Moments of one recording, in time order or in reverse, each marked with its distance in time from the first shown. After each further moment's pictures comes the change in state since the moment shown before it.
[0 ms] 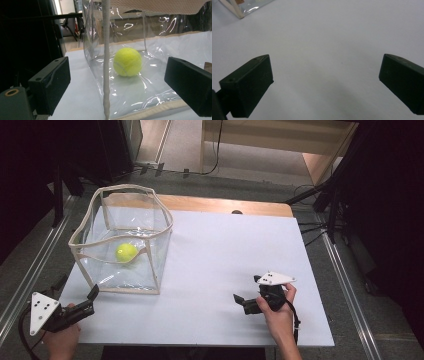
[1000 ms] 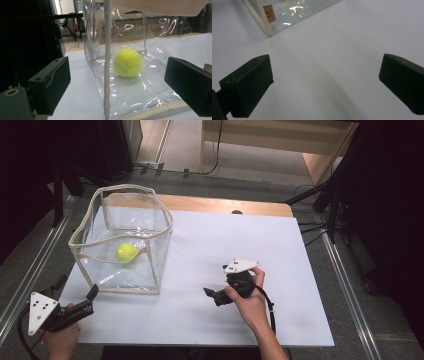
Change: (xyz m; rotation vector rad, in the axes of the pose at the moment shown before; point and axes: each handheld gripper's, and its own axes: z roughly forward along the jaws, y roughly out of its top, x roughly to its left) left arm 0.002 0.000 0.000 -0.005 -0.003 -0.017; right arm 0.043 0.057 0.049 0.021 0.128 -0.119
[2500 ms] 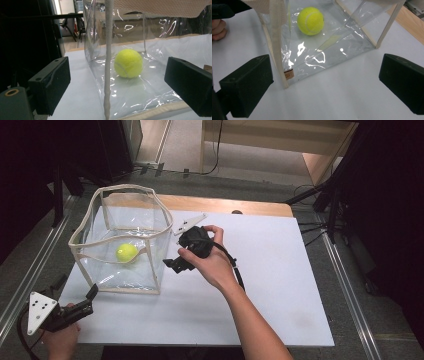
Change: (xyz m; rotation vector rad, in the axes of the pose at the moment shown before) left arm 0.002 0.000 0.000 -0.002 -0.002 -0.005; right arm 0.031 0.145 0.047 0.111 0.092 -0.181
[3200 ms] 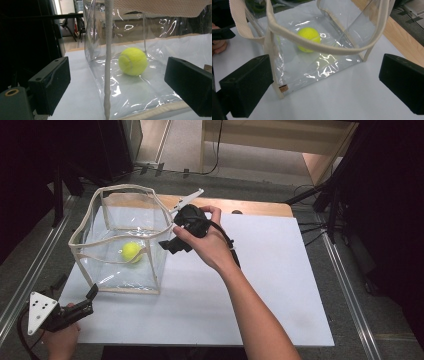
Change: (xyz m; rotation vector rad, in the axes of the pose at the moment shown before) left arm -0.001 0.000 0.000 -0.002 0.001 0.001; right arm -0.017 0.045 -0.015 0.014 -0.007 -0.011
